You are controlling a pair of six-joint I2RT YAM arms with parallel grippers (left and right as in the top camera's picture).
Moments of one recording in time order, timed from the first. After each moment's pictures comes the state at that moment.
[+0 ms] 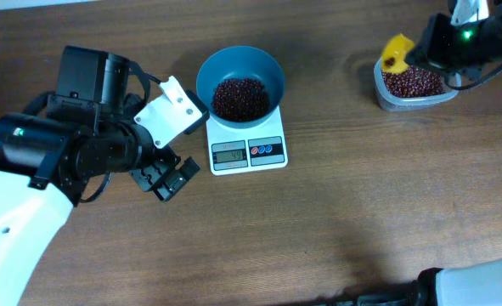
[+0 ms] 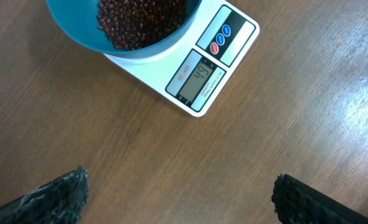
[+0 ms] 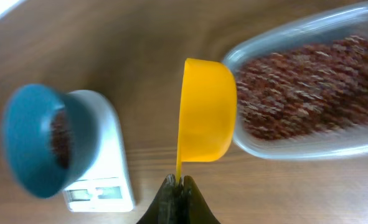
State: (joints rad) left arm -0.31 1.26 1.14 -0.96 0.24 0.63; right arm -0.24 1.58 1.43 -0.93 -0.45 0.15
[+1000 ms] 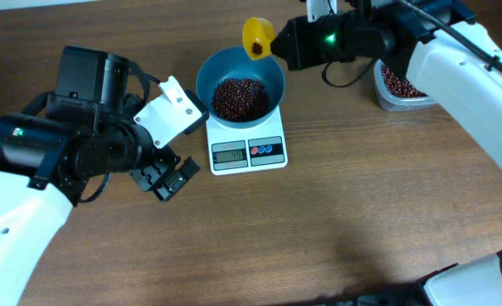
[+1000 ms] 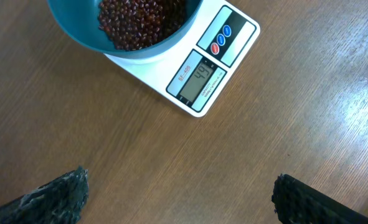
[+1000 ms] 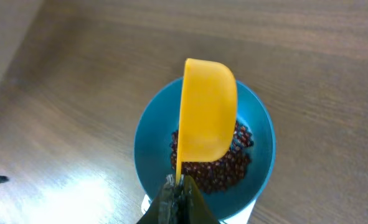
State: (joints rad) left arm -0.31 1.26 1.14 -0.96 0.24 0.63; right arm 0.28 1.63 1.42 -0.61 -0.43 0.16
